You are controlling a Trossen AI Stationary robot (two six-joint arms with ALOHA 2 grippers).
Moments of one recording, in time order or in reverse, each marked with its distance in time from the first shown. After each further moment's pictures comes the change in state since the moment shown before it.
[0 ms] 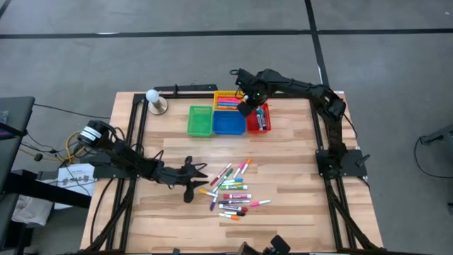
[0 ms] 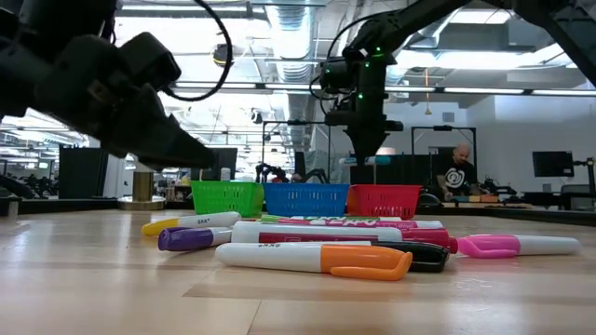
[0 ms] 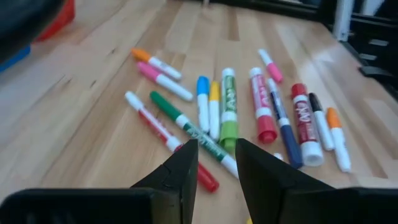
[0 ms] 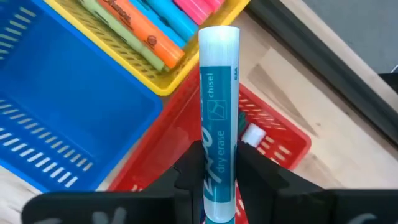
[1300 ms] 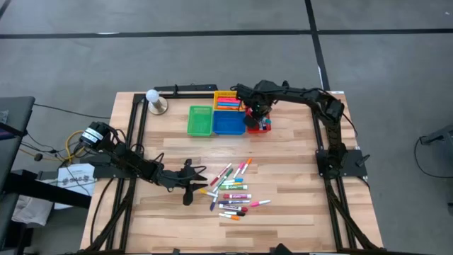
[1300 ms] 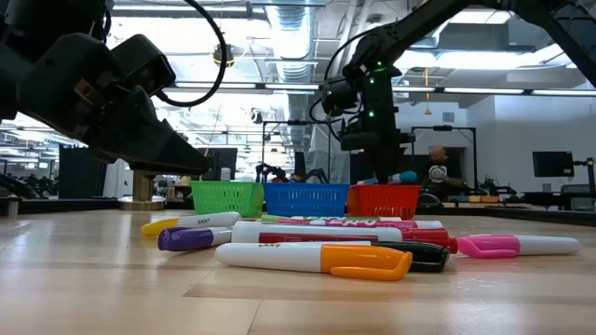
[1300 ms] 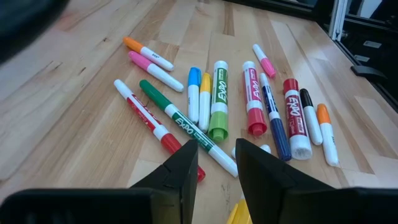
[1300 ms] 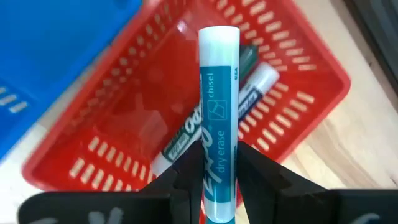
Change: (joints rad) left arm -0.039 0.028 0.000 0.020 -0.015 -0.049; right arm 0.055 0.008 -0.148 -0.030 0.053 -0.027
